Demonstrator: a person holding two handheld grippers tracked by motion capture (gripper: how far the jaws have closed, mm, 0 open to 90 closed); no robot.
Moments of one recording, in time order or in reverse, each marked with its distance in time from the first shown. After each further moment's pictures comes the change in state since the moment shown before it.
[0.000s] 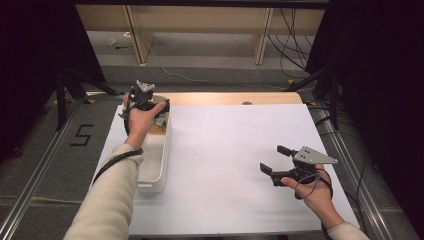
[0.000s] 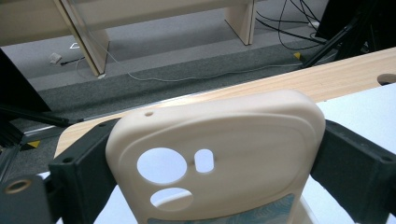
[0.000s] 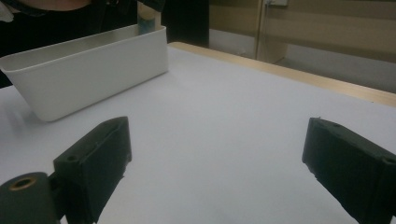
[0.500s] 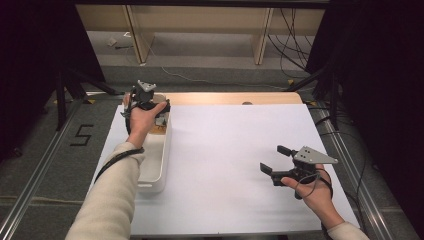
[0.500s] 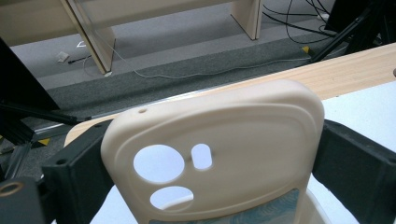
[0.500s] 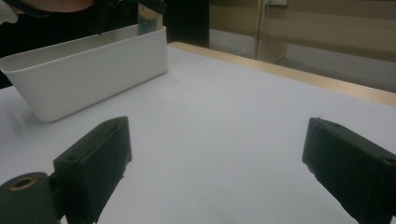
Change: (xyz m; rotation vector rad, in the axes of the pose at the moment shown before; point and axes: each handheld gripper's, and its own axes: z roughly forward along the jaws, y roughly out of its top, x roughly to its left) left arm -0.001 0.000 0.006 0.018 0.027 0.021; right arm 0.000 0.000 0.000 0.002 0.001 0.008
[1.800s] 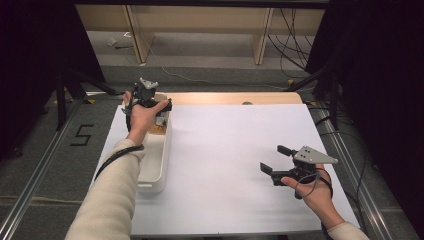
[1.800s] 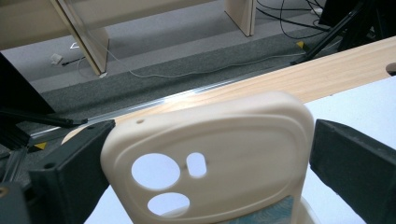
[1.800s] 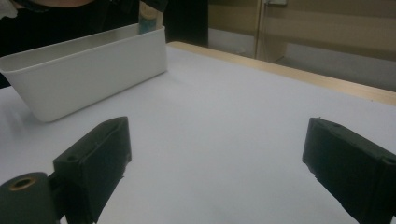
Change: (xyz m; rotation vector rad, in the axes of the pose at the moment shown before) left arm -0.001 0.009 0.000 0.004 -0.023 0.023; right arm -0.001 0.000 0.001 0.005 -0.003 0.003
